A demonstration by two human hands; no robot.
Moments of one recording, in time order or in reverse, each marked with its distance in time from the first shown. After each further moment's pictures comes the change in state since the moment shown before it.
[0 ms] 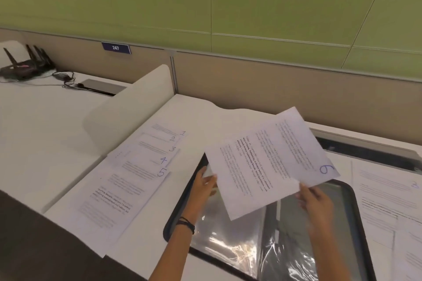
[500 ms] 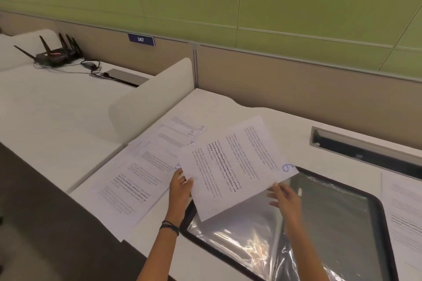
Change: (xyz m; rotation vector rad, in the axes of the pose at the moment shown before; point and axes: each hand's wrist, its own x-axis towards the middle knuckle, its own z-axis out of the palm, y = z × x) left_hand -0.008 -0.019 -0.085 -0.135 0.303 0.153; right_hand -0.026 0.033 0.085 -0.071 -0.328 0.057
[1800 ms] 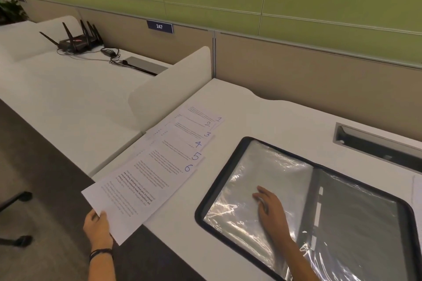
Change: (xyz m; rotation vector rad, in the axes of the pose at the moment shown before) left_hand -0.022 -0.040 -0.234 0.078 0.831 -0.221; right_hand -0.004 0.102 0.042 -0.725 -0.240 -0.499
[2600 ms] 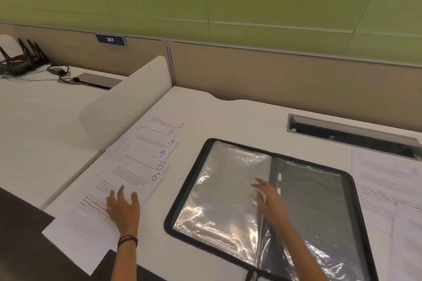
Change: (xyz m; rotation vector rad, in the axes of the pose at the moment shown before) left_hand -0.054 -0.003 0.128 0.611 -0.237 0.614; right_hand -0.003 0.026 -0.085 -0.004 0.007 0.081
